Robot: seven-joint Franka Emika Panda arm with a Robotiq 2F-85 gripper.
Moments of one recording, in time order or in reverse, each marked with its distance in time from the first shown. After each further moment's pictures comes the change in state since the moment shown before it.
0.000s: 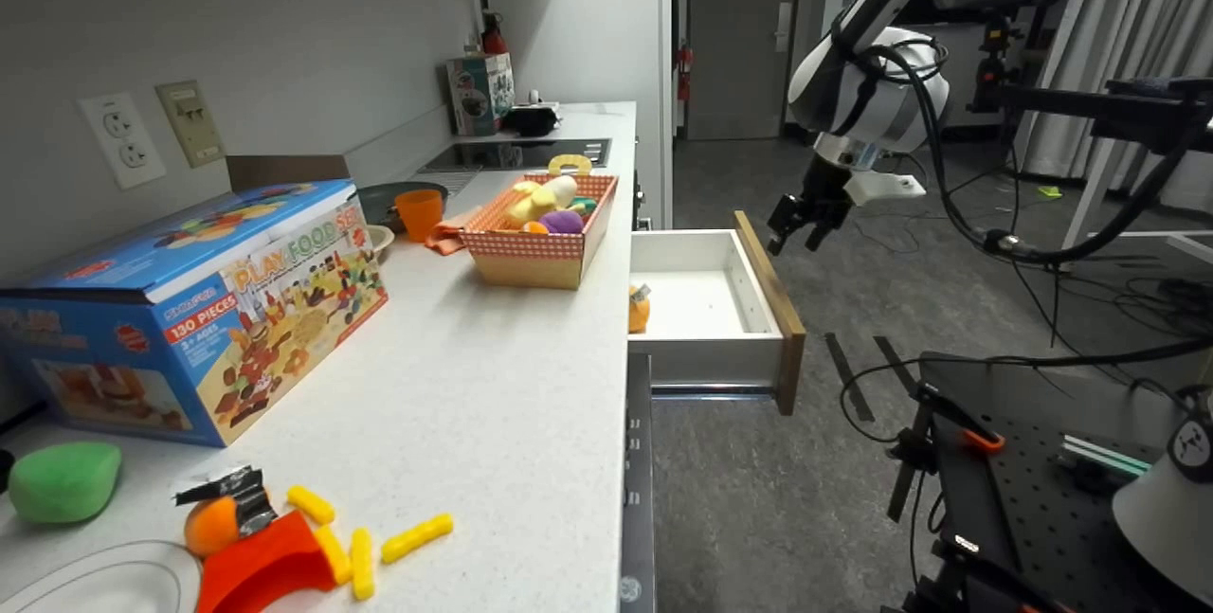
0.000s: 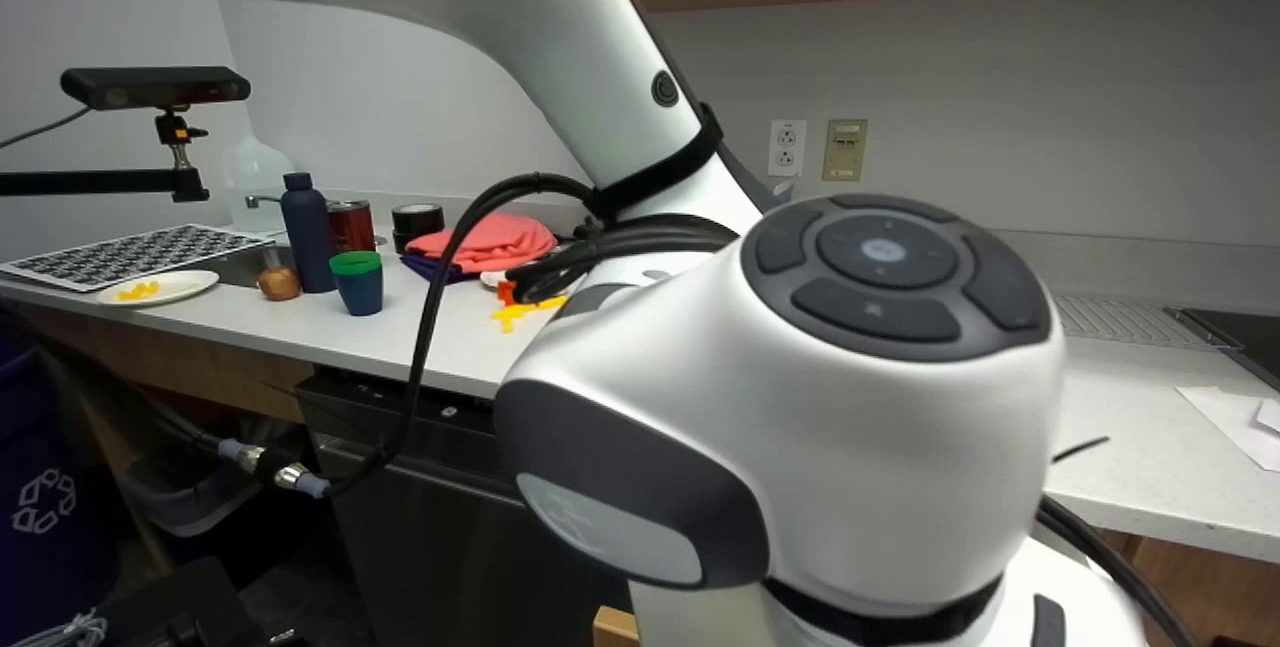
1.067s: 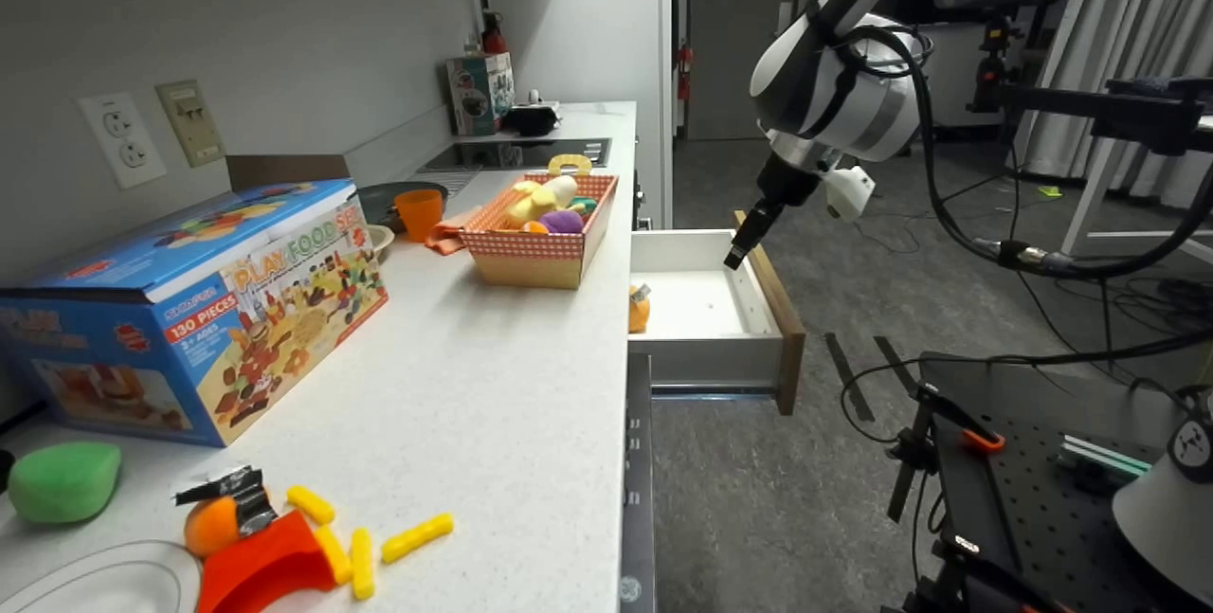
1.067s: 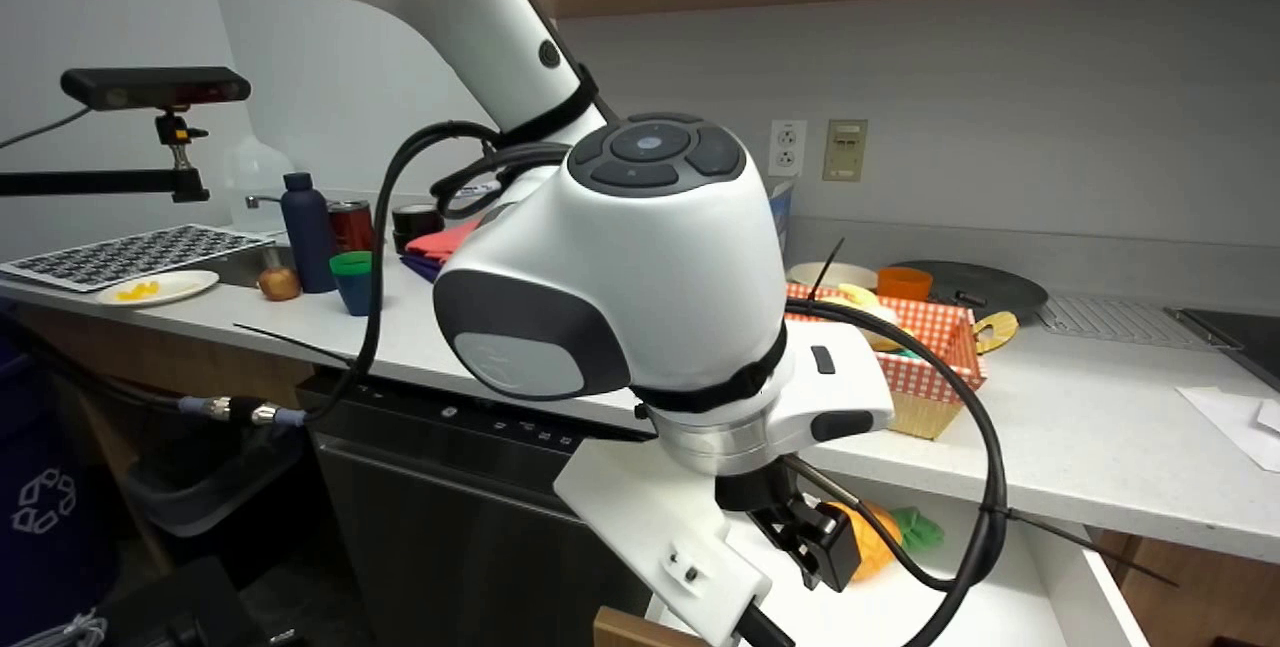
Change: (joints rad) arm 0.035 -0.086 0.236 -0.075 0.133 0.126 -0.408
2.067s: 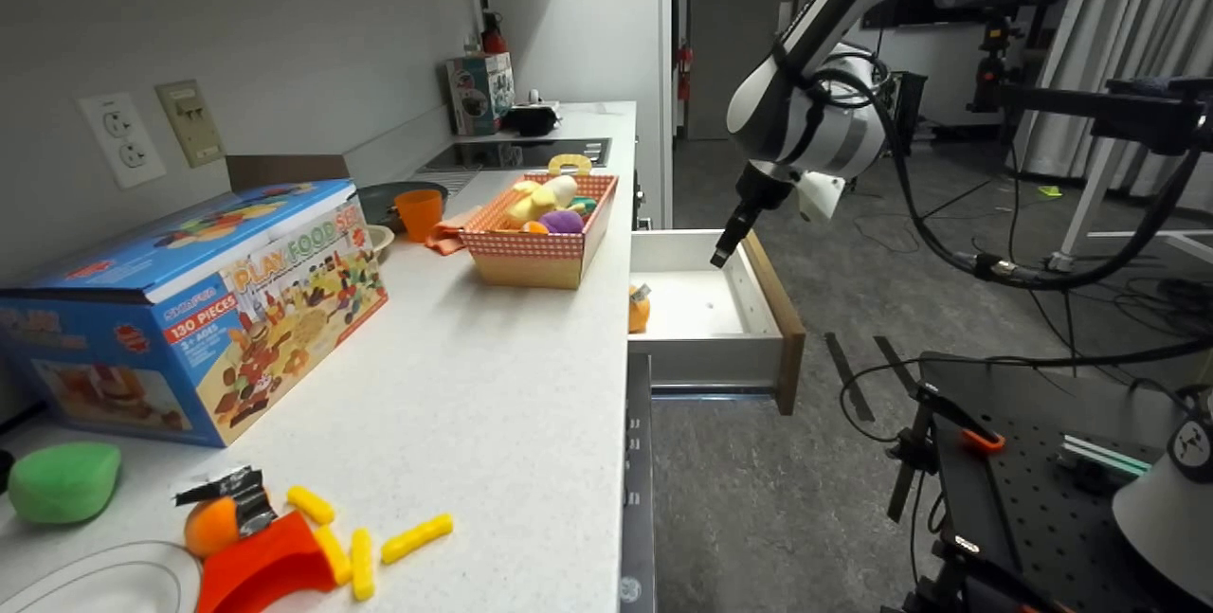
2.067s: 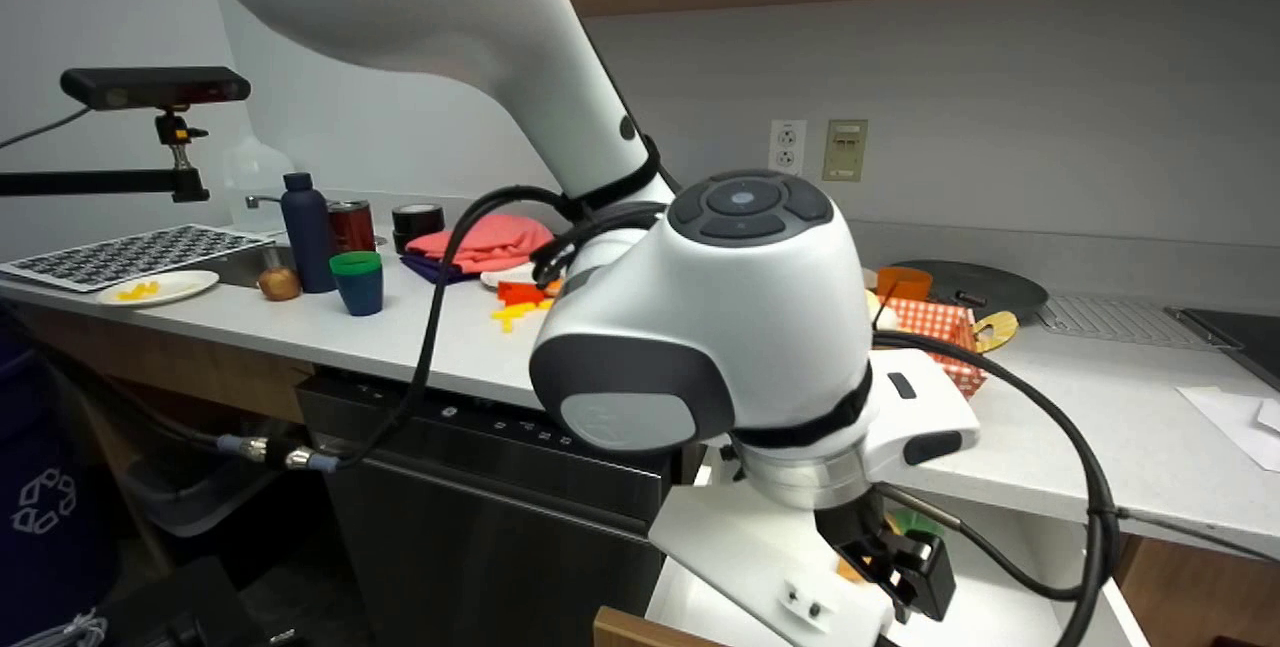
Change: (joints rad) arm 0.012 0.184 -0.060 0.142 -0.187 0.105 0.042
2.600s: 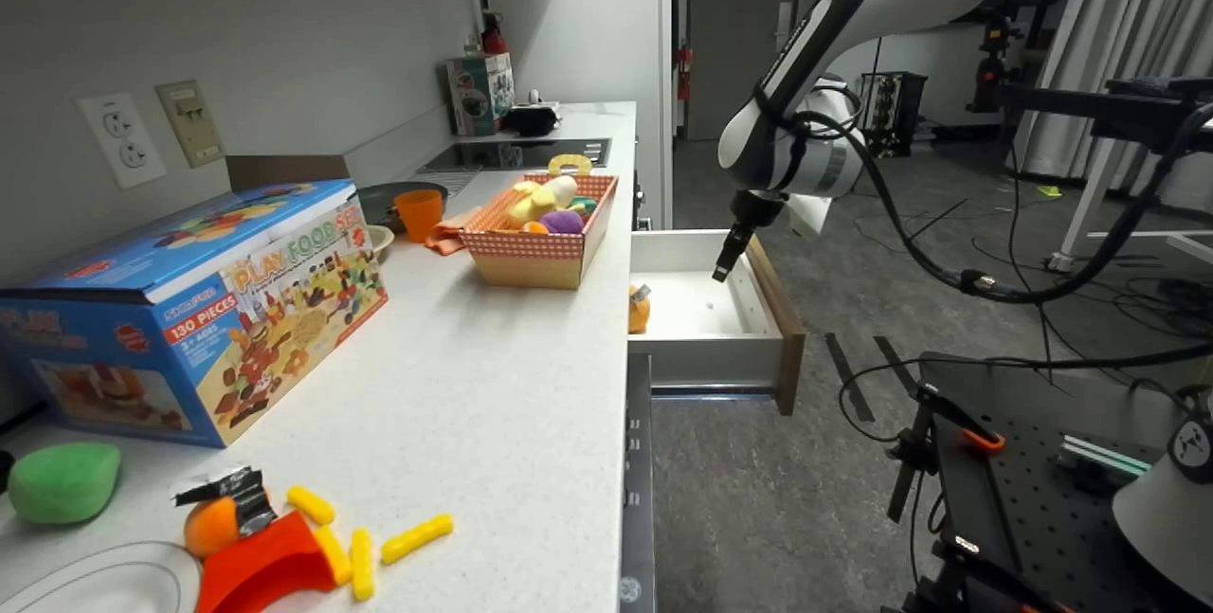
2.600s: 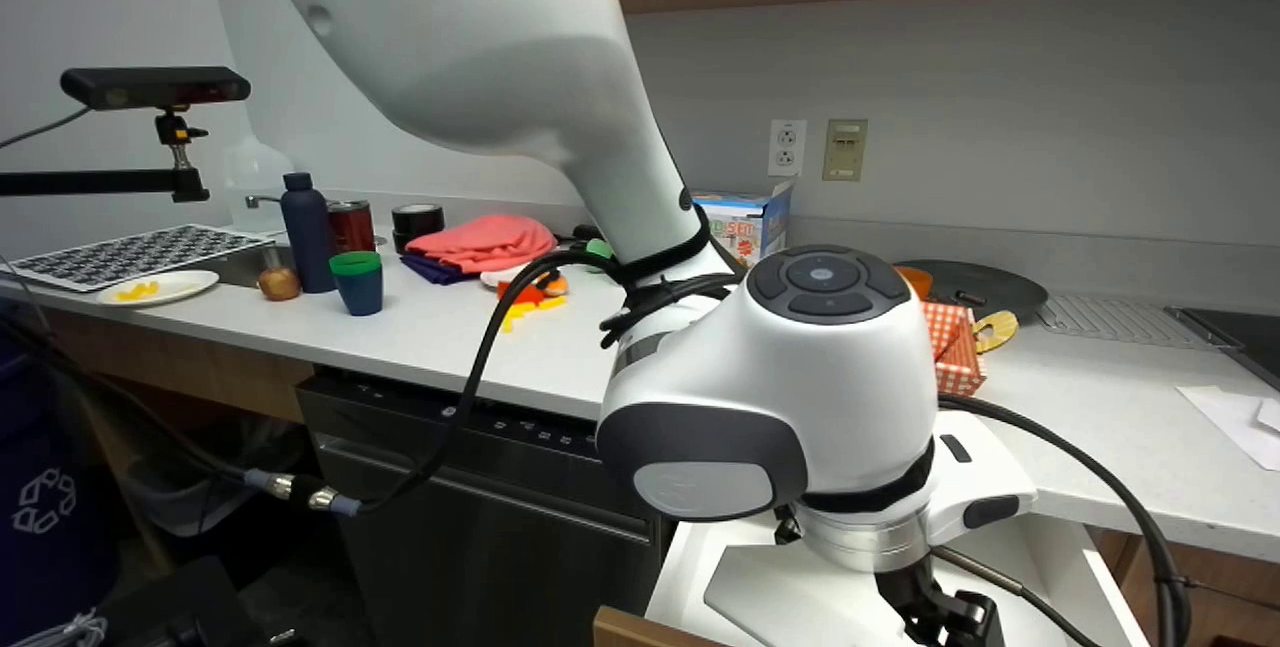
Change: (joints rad) arm 0.040 0.151 -0.095 0.116 -0.104 -0.009 0.027
